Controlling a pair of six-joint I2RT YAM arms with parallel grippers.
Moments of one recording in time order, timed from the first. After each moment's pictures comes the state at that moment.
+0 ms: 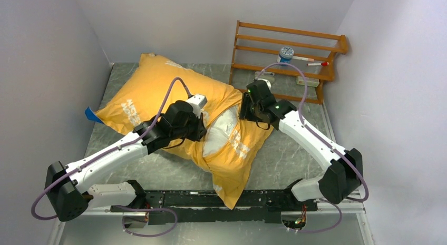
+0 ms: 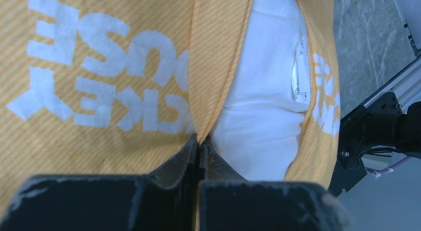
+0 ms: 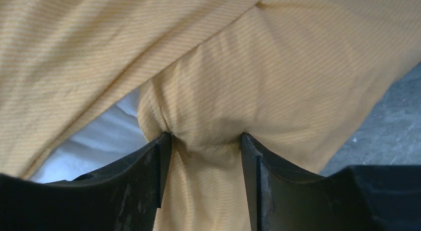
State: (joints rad) left arm -0.85 1.16 0.97 -0.44 -0.03 -0.44; right arm 0.57 1.35 1.17 -0.66 0.20 0.58
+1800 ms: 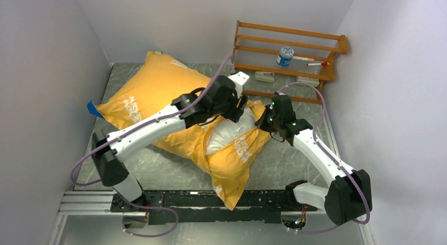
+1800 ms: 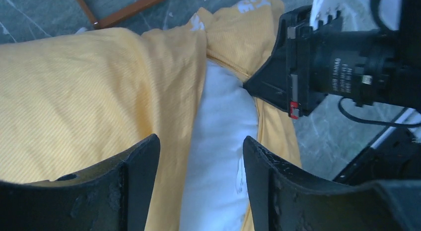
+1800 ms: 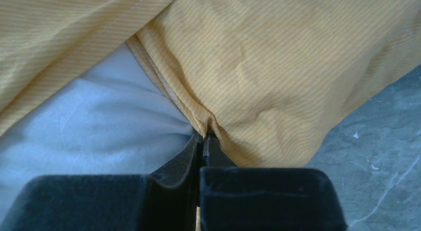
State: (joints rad) left arm -0.98 1.58 1.59 -0.55 -0.18 -0.24; right arm 0.34 1.18 0.82 -0.42 -0.04 0.57
